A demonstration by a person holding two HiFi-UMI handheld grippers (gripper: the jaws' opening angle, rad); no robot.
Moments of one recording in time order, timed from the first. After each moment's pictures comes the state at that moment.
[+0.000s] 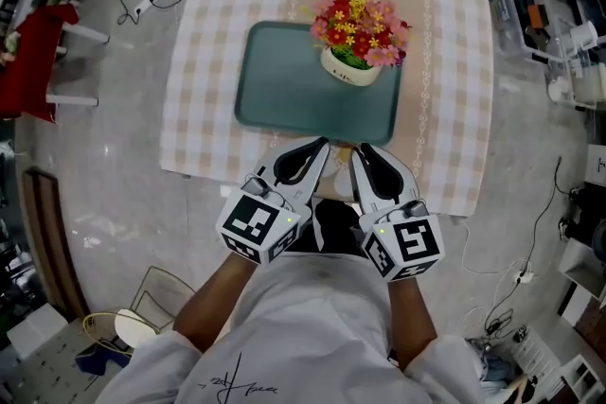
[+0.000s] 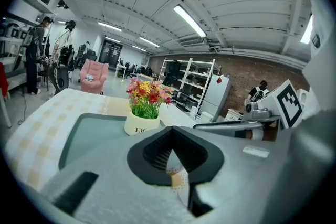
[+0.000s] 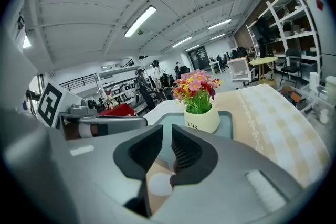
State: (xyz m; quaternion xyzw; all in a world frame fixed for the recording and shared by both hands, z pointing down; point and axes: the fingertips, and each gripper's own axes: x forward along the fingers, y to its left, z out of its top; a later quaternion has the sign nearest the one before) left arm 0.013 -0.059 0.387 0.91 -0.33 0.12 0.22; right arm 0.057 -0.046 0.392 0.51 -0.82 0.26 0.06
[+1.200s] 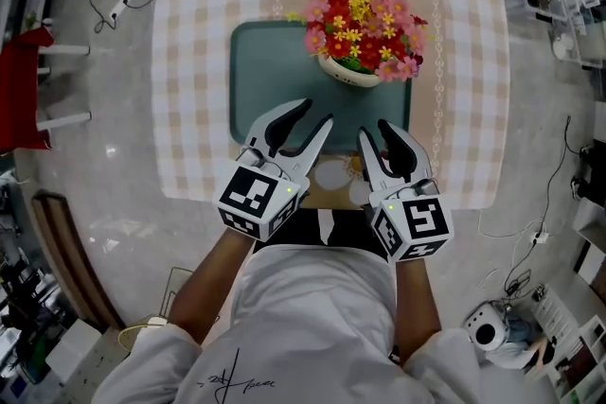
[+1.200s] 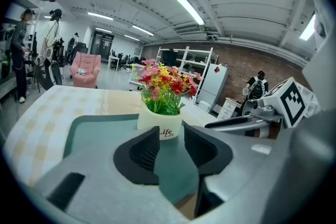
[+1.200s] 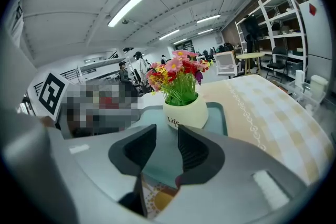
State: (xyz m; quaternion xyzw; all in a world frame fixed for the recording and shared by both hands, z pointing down) left arm 0.004 -0.143 0.441 0.91 -0.29 0.18 0.23; right arm 0.069 -0.107 0.451 0.57 -0.76 0.29 0.10
